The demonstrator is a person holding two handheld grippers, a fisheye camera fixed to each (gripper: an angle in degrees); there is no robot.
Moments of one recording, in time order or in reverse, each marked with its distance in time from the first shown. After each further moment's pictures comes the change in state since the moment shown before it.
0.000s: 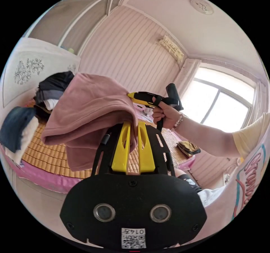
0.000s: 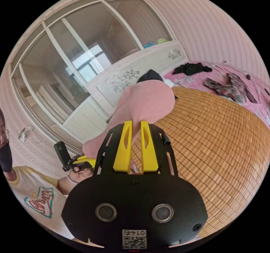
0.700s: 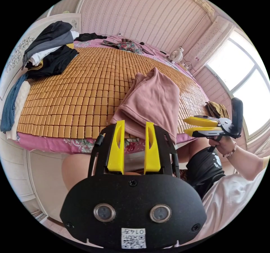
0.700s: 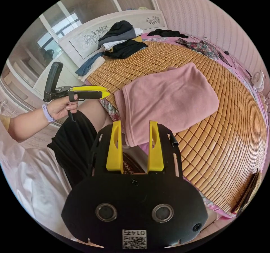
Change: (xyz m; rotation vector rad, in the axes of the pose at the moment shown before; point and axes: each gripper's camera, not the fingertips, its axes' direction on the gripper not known) left arm 0.053 0.058 0.207 -0.579 -0.231 -0.040; right arm 0.016 0.214 -0.001 -0.317 0.294 -0.006
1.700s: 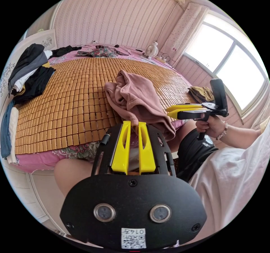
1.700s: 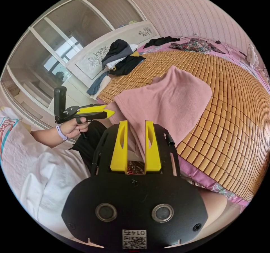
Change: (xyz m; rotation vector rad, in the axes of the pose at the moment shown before) left arm 0.075 -0.024 0.007 0.024 0.070 0.213; right arm 0.047 0.053 -0.108 0.176 -0.177 0.139
